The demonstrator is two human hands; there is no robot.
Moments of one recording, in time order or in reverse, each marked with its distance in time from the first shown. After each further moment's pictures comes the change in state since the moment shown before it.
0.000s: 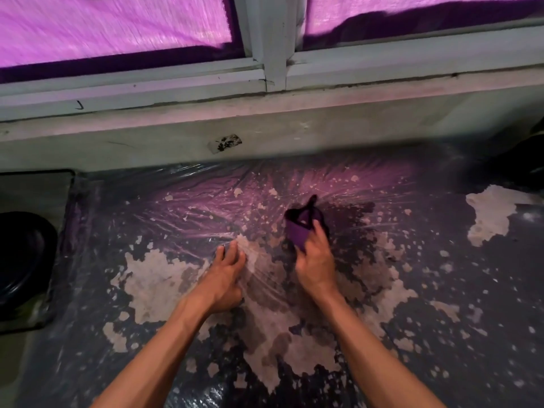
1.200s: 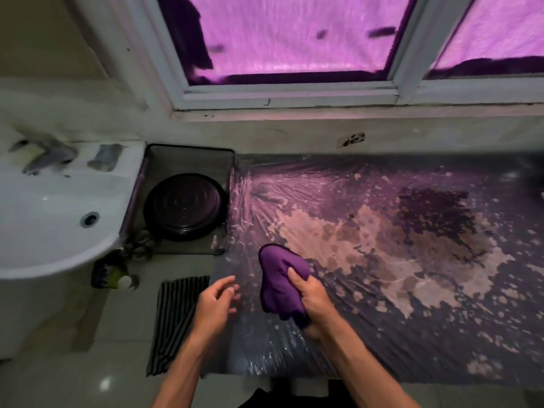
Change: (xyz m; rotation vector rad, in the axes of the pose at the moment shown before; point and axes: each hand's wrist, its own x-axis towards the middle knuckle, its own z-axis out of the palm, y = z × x) left_hand -0.256 -0.272 0.075 -1.304 0.559 -0.236; right_hand -0.217 -0.305 0.142 1.267 -0.323 0.682
